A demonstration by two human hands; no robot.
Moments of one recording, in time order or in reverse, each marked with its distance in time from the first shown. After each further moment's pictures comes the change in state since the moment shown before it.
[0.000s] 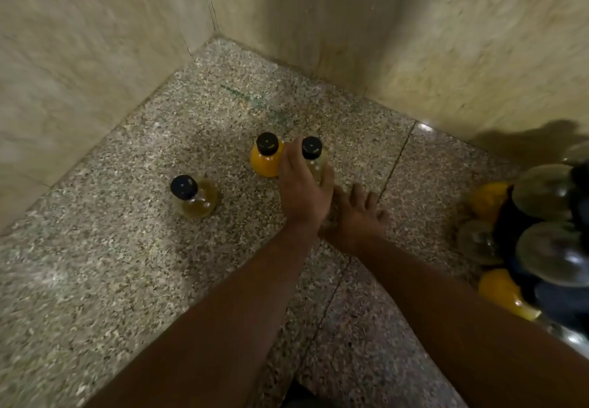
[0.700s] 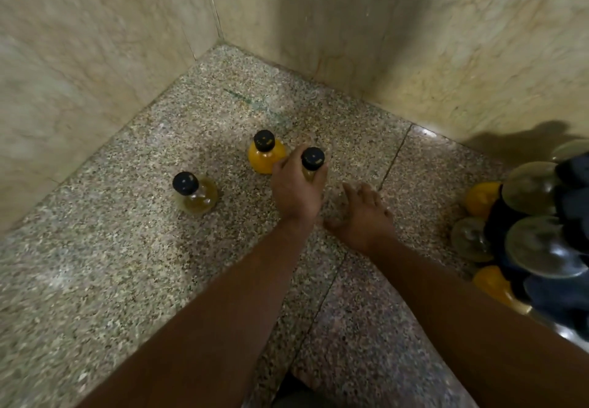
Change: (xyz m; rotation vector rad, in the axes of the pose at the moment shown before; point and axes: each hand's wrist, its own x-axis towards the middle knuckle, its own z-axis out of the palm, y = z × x) left_hand -0.006 0.012 -0.017 -0.030 -0.003 -0.077; right_hand -0.016 0.022 -0.011 0.099 0.091 -0.031
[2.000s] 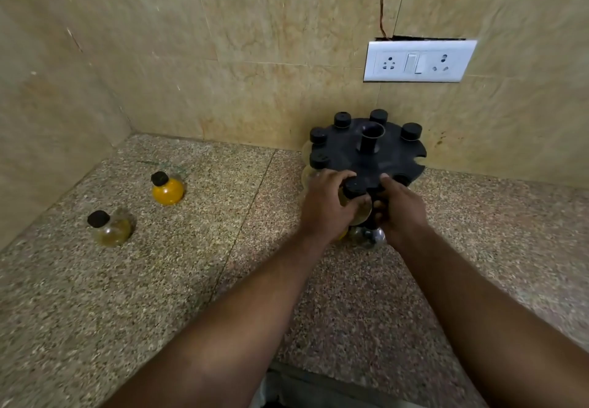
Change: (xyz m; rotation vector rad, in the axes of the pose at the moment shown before) left_hand -0.252 0.222 0.060 -0.158 -0.438 0.605; right_hand -0.241 0.230 -0.119 1.687 0.638 0.286
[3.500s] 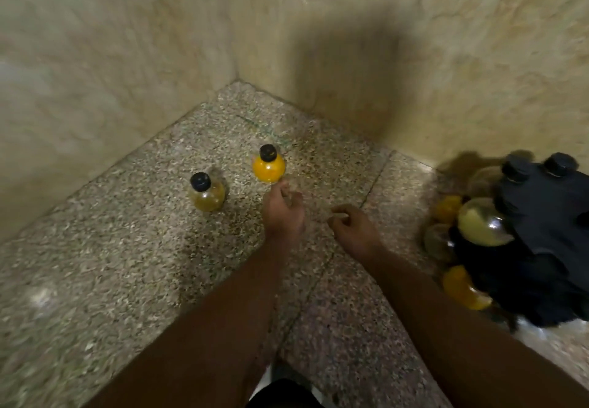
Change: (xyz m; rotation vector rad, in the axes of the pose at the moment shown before) left_hand -0.017 -0.268 -0.180 -0.073 0.450 -0.804; right_hand 0.008 0.174 0.266 -1.014 -0.581 -0.095
